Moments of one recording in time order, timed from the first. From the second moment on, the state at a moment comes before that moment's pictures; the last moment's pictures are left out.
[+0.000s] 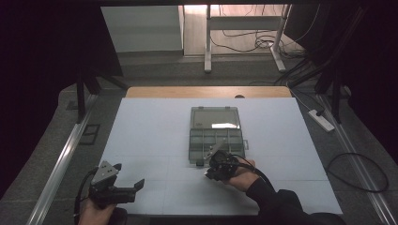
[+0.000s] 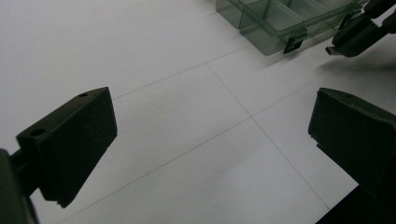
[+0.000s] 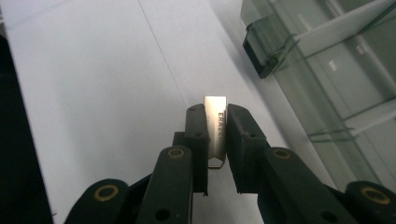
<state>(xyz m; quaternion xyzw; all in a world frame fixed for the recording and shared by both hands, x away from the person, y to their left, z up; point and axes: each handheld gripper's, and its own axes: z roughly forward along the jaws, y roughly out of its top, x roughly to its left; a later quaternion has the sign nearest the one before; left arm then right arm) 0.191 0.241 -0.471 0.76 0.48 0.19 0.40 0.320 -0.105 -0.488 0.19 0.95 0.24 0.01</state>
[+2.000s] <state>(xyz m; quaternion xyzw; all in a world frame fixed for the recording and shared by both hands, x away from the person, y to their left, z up) 0.191 0.240 -0.471 0.76 0.48 0.19 0.39 0.365 -0.184 -0.455 0.31 0.90 0.28 0.11</state>
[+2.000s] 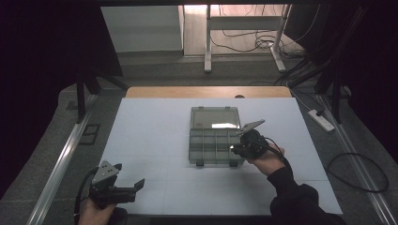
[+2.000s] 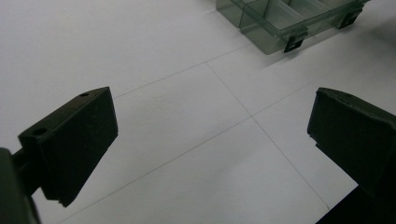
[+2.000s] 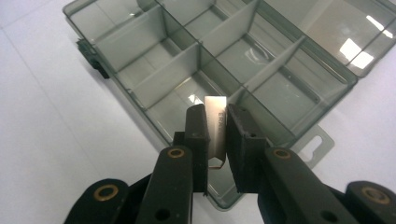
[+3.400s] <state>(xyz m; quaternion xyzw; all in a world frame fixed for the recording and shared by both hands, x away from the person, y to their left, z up) 0.192 0.240 -0.471 0.76 0.48 0.19 0.39 0.368 -0.187 -0.470 0.32 0.90 0.26 0.11</state>
